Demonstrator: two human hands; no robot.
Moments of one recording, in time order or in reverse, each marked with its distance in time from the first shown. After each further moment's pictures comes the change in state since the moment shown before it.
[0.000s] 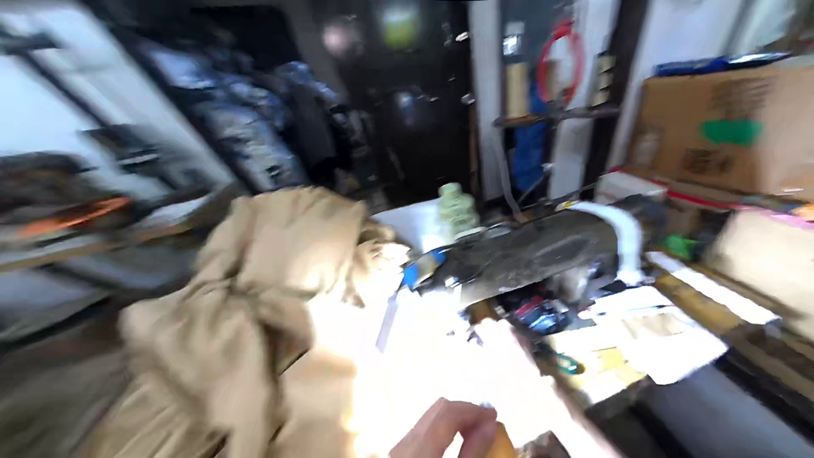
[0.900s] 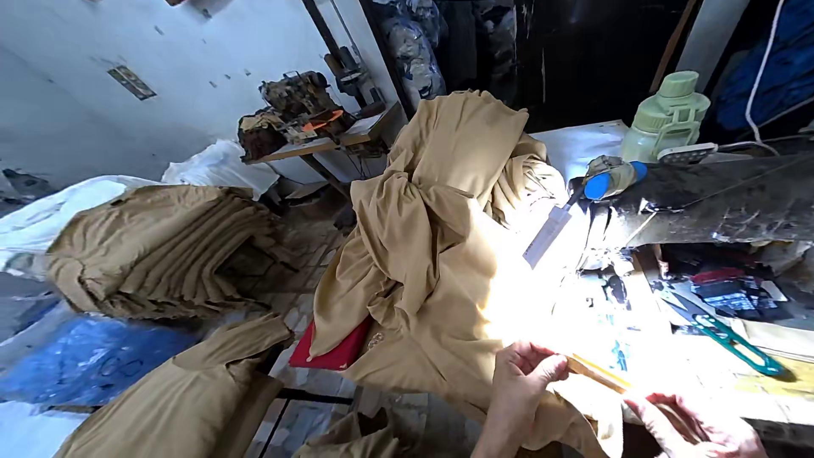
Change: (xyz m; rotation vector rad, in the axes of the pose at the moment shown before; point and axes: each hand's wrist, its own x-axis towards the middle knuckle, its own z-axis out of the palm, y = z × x) left_hand -0.076 -0.074 -0.003 -0.565 0.381 -0.742; right_hand -0.120 0.035 0.031 0.566 0.142 -0.352
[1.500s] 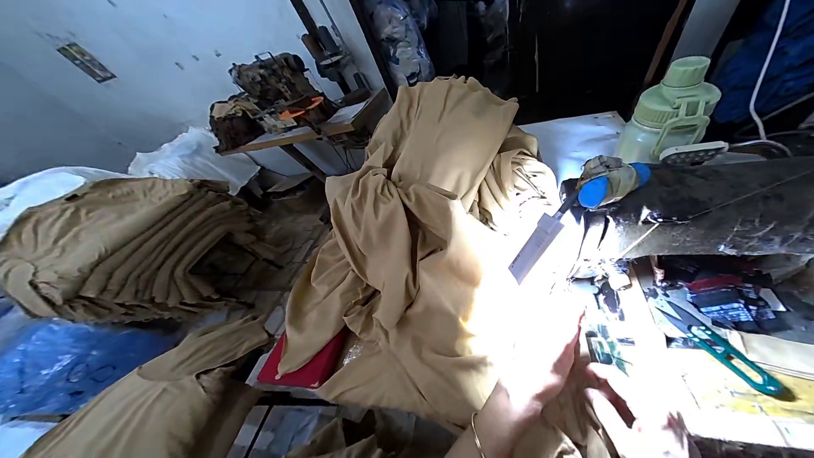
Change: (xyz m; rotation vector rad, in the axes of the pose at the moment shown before) left_hand 0.079 -0.030 0.026 1.289 -0.212 0.552; right_hand 0.030 0.012 0.024 -0.186 -0.162 0.021
